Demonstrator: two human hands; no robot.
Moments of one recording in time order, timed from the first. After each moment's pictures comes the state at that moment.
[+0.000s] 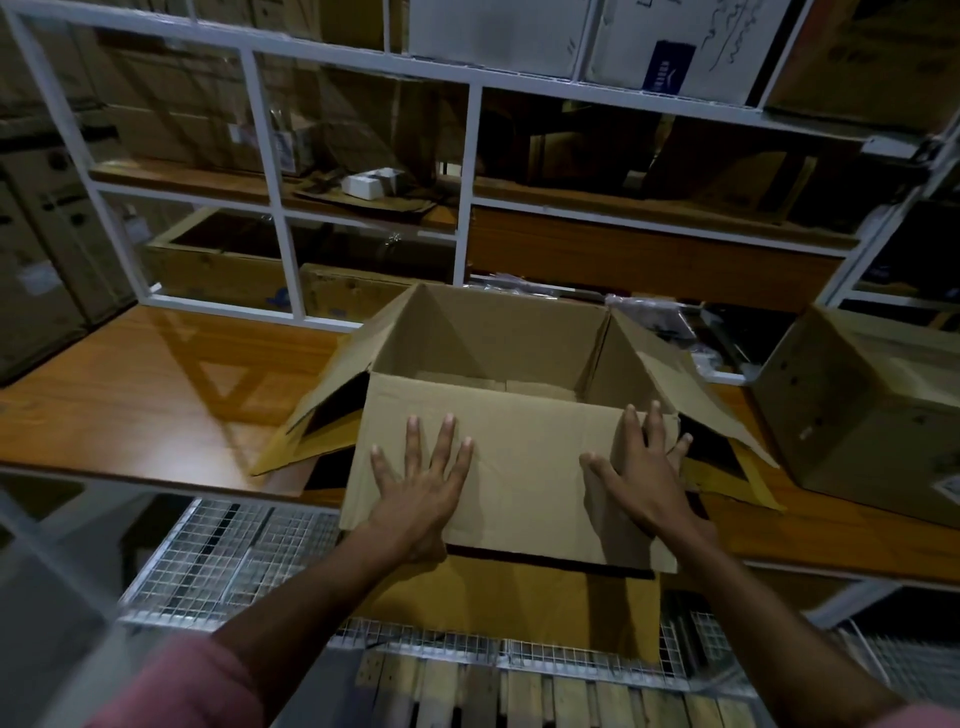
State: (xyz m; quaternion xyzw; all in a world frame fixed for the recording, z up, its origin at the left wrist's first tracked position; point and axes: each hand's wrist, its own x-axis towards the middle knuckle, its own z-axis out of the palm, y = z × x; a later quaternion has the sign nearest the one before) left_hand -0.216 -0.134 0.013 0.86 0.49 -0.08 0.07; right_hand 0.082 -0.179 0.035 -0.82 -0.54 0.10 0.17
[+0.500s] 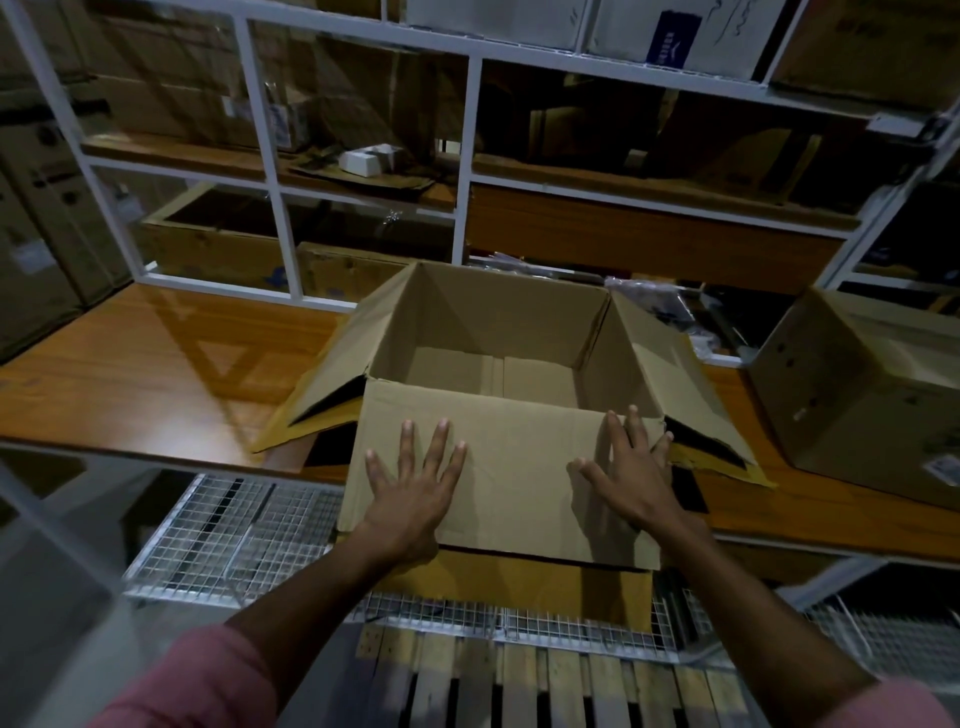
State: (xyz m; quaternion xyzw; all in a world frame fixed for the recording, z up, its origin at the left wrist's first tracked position) left_hand -0.223 -0.154 -0.018 0.86 0.50 -0.08 0.07; right_hand 0.071 -0.200 0.021 -0.81 -0.56 0.11 0.12
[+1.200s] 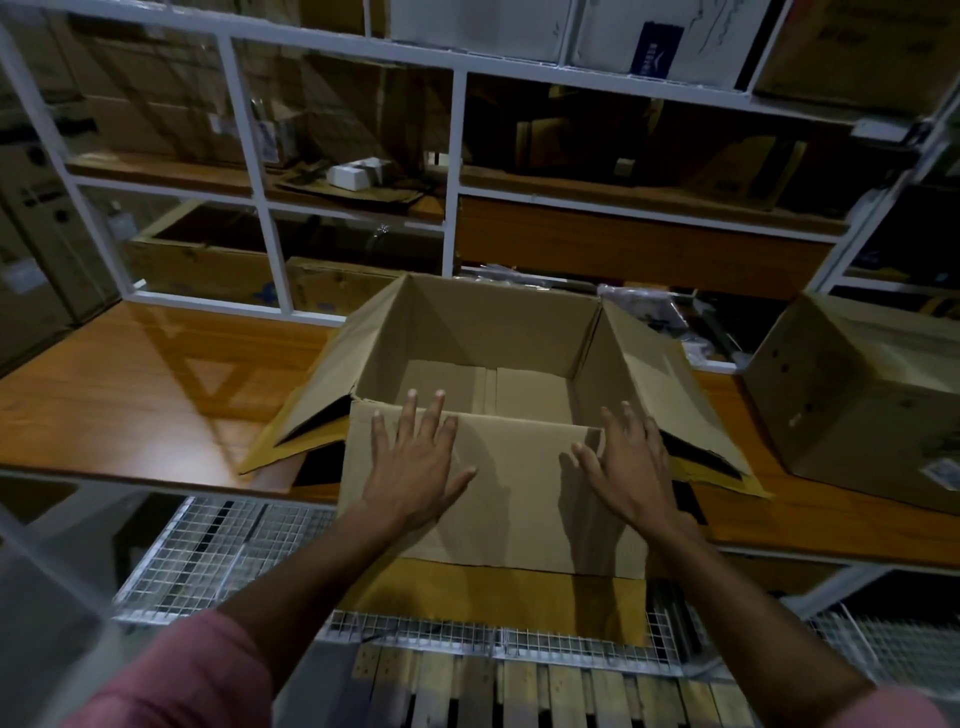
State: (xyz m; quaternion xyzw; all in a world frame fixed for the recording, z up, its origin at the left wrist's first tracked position) left_hand -0.207 -0.119 0.010 0.86 0.51 0.06 0.00; right_hand 0.073 -0.184 0.027 -0.81 -0.57 0.02 0.14
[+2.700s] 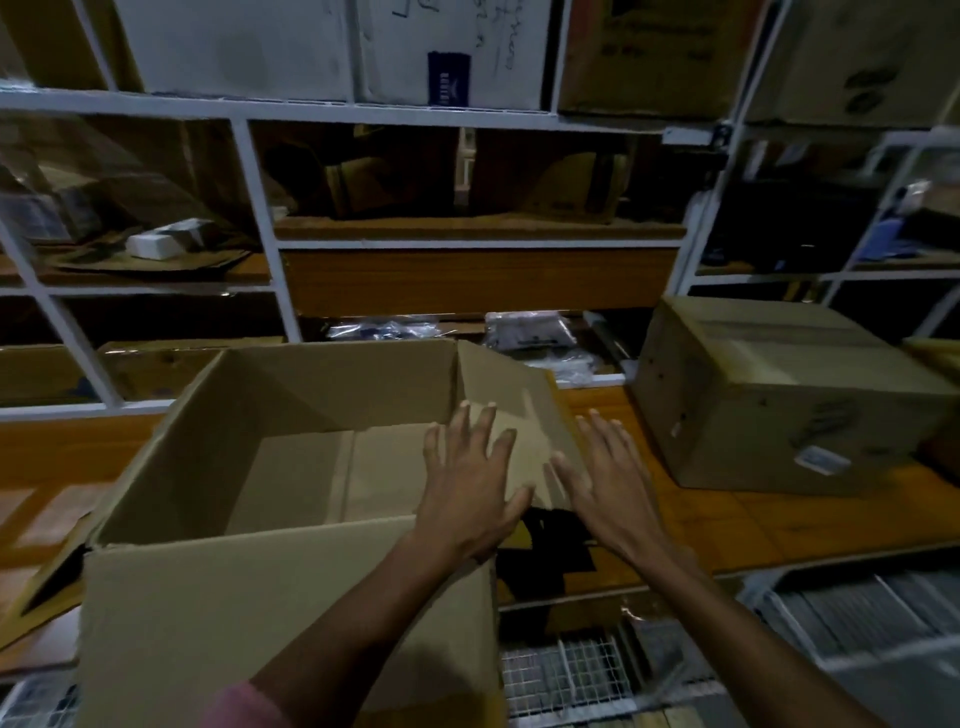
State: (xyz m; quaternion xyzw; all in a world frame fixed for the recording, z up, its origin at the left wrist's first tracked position) left_hand 0.079 -0.110 0.066 0.90 0.40 0.16 -0.01; right_hand 0.265 -0.189 0.063 -0.78 -0.56 0.01 0.27
